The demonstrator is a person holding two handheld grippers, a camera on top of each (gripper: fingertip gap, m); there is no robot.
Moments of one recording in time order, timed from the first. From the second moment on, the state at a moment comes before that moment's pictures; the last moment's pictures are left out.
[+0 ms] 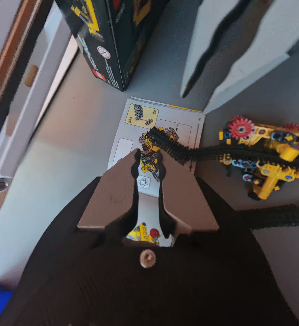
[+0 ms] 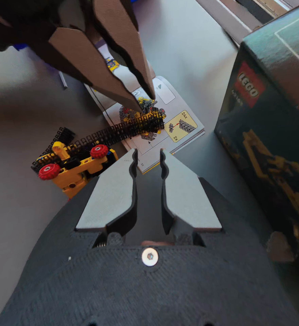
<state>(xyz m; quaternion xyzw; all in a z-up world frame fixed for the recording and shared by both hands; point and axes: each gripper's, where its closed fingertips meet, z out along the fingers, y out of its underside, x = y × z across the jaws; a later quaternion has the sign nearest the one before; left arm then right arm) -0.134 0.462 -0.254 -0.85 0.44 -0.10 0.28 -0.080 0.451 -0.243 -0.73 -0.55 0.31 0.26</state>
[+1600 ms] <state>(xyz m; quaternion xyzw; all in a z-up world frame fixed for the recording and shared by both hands) -0.078 0.365 -0.214 -0.80 0.35 -0.42 0.24 -0.096 0.430 -0.252 -0.69 -0.55 0.38 0.29</state>
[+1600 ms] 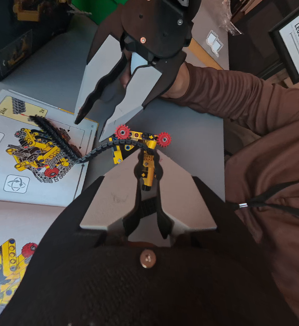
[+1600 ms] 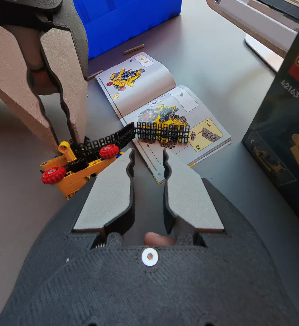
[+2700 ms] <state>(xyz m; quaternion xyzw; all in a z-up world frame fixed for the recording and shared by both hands) -0.131 0.400 -0.236 -0.73 0.56 0.04 0.40 -0.088 0.446 -0.238 -0.69 -0.51 0.40 0.32</state>
